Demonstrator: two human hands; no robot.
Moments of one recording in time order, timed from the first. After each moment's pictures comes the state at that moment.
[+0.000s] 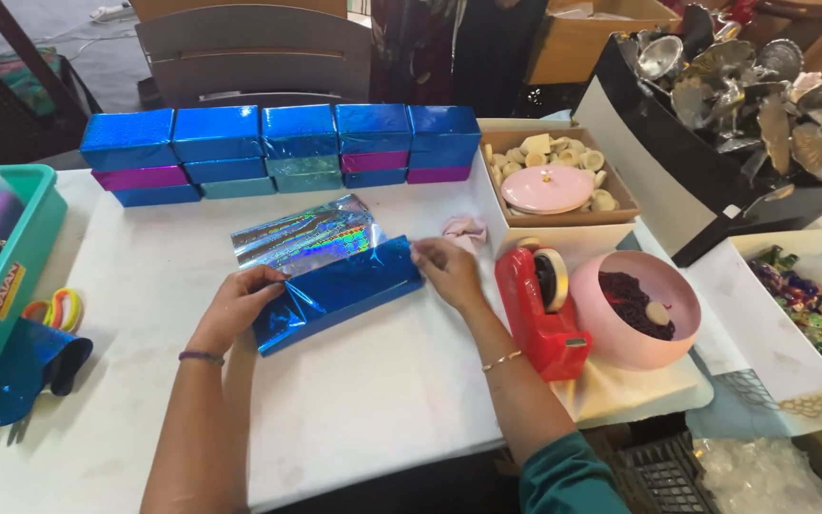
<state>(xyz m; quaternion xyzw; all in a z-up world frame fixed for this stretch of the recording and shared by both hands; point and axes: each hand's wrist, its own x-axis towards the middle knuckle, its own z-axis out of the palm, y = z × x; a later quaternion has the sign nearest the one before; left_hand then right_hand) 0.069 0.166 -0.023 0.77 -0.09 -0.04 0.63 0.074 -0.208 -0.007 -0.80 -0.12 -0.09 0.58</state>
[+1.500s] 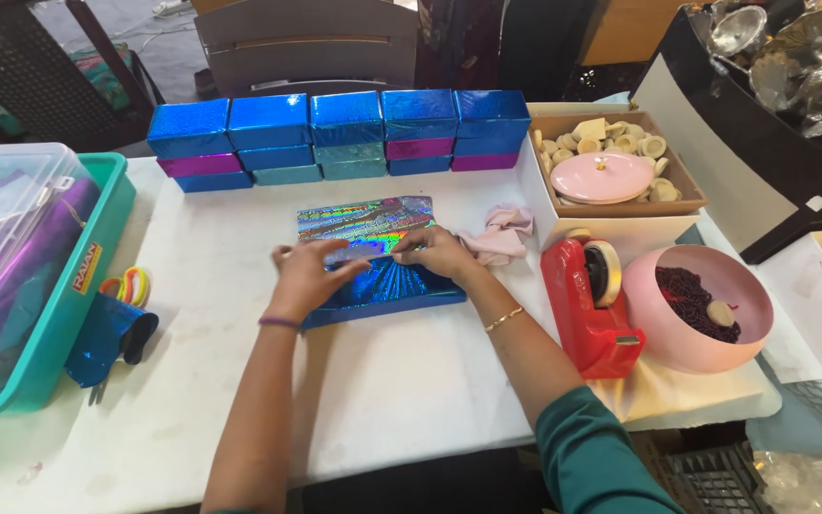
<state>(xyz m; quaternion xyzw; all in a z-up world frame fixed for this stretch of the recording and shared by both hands) 0.053 0.115 0.035 0.95 -0.09 0.16 0.26 0.124 -0.139 -0.010 -0.80 -0.20 0.11 0.55</state>
